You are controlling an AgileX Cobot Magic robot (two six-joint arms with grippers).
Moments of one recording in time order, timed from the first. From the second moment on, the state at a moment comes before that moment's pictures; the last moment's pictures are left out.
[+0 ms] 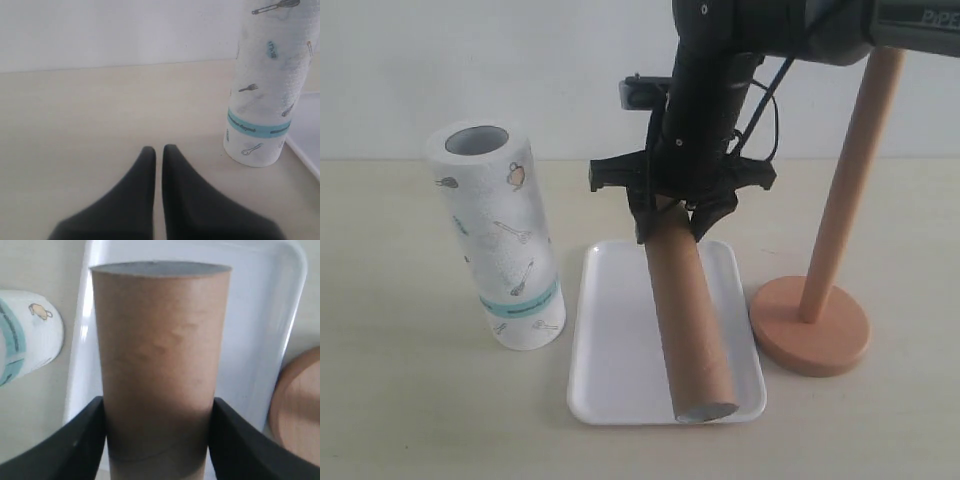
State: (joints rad) left arm -0.07 0.00 0.00 -0.08 0.31 0.09; right arm 0.60 2.05 -1.78 0.08 1.15 0.35
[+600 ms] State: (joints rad) left arm -0.07 0.00 0.00 -0.08 0.31 0.09; right arm 0.52 2.19 -1.79 0.22 1.11 0.29
